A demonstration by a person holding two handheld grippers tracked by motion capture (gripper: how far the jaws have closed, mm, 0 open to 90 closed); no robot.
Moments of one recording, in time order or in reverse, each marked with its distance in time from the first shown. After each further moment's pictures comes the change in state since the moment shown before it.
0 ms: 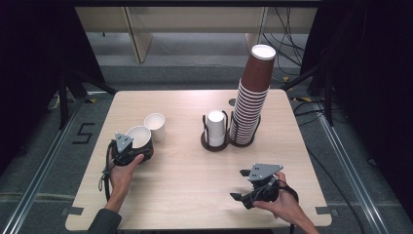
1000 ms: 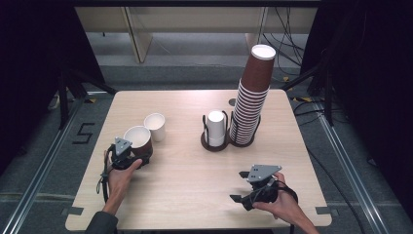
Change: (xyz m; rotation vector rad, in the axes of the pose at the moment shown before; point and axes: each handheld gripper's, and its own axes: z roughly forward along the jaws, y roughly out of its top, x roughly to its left) left arm 0.007 -0.017 0.000 0.085 -0.034 -0.028; right arm 0.001 -0.002 0.002 0.018 0.018 -0.002
